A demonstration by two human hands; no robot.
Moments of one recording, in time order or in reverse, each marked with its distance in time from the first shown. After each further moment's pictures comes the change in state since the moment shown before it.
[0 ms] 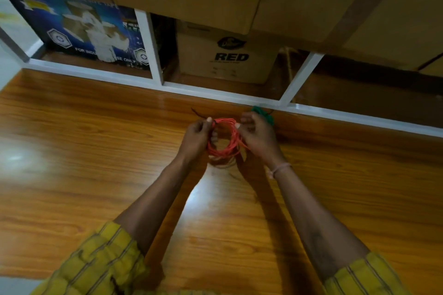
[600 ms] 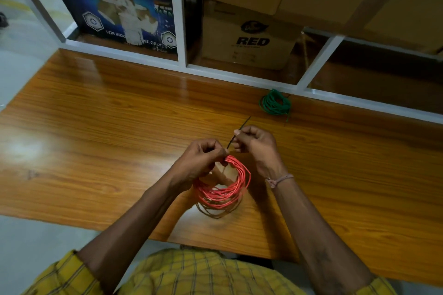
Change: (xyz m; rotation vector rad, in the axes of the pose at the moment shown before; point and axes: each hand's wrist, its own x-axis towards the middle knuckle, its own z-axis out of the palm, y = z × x) left_hand -0.133 -0.014 -0.057 0.083 -0.228 -0.066; right_hand -0.103 -0.020 0.065 0.493 -0.041 0.217
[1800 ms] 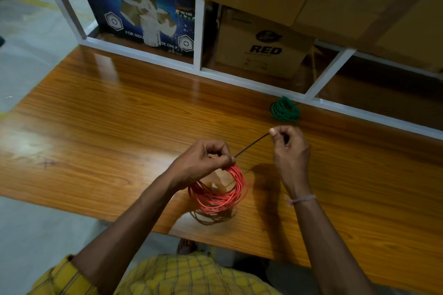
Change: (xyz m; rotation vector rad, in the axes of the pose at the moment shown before) left_hand -0.025 0.004 -0.029 0.190 -0.076 0.222; right_hand -0.037 -0.015 -0.022 -0.500 0.346 -0.457
